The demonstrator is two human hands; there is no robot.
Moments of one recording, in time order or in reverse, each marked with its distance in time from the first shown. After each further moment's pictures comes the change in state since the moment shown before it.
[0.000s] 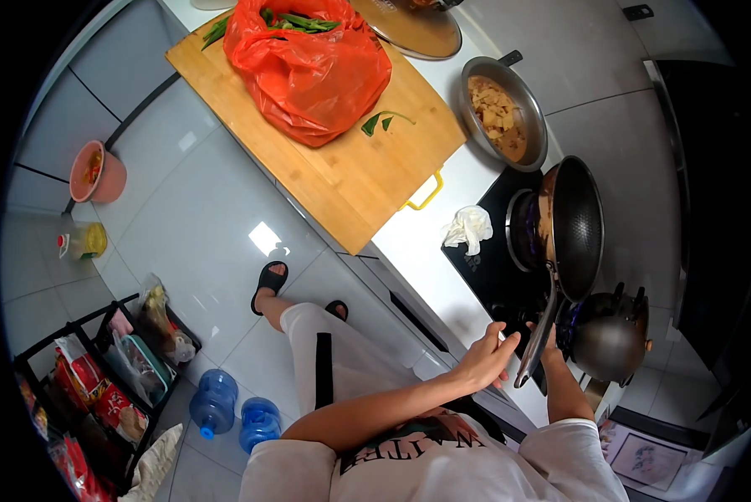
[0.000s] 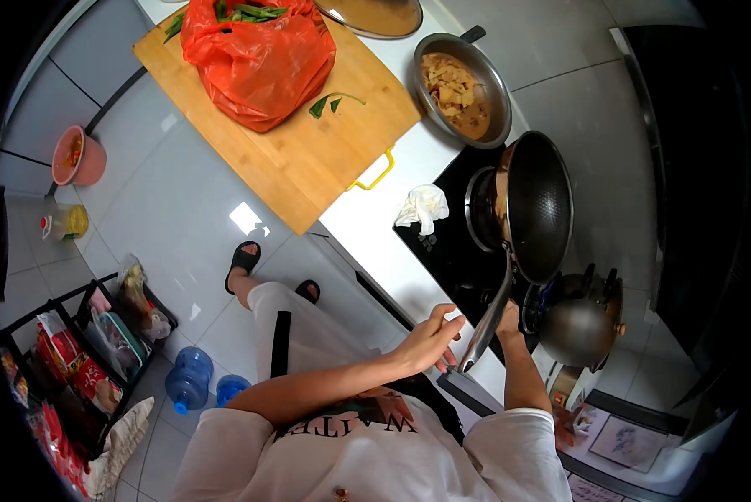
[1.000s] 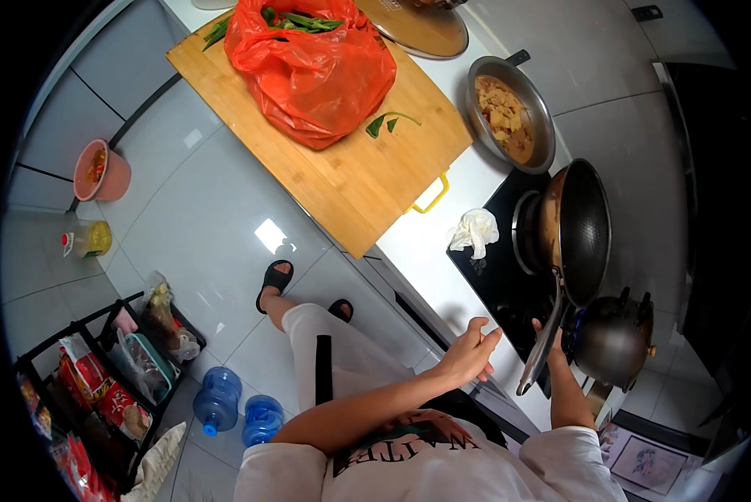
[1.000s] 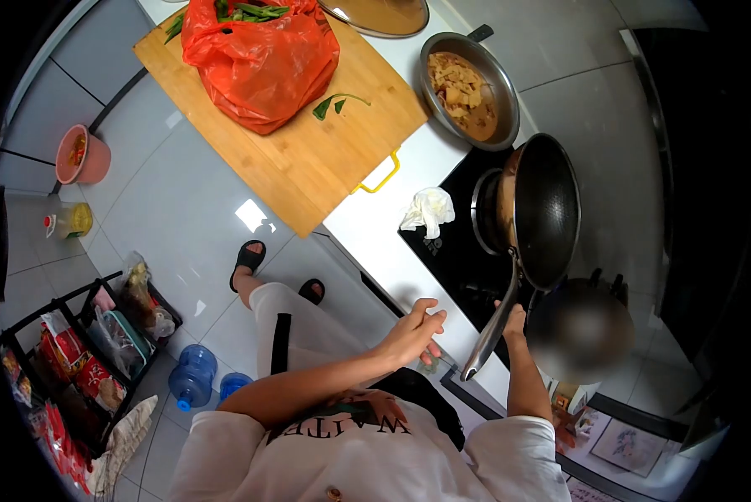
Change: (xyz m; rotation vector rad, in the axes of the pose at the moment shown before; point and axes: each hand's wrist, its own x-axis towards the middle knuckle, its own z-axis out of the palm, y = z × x) left_hand 0.002 -0.002 -0.026 -0.013 0.125 -0.010; right_hand 0.007 -0.009 0.001 0.011 -0.010 0.166
